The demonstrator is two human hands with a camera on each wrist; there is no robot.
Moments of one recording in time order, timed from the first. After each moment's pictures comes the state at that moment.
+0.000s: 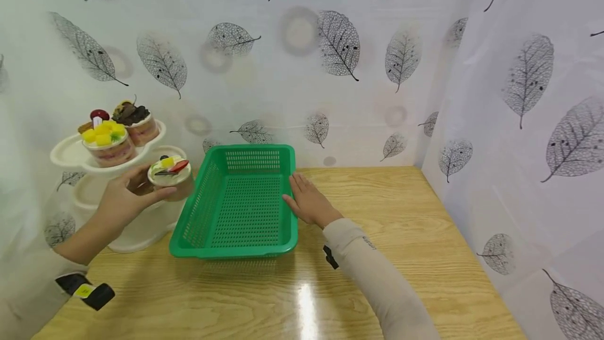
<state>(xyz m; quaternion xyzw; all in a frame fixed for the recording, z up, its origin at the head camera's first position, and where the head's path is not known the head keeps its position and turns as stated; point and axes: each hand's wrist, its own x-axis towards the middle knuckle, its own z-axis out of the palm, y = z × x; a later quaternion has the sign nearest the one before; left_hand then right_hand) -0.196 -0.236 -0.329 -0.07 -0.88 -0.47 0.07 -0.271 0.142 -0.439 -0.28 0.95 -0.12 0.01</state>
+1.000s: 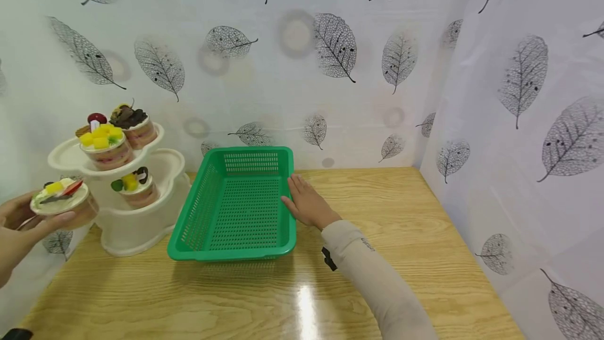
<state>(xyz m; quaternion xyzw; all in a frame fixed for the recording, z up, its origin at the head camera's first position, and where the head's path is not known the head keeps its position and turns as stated) -0.148 -0.366 -0.352 0.08 -0.89 -0.43 0.16 -0.270 0.144 -0.440 -0.28 0.95 -0.13 0.01</state>
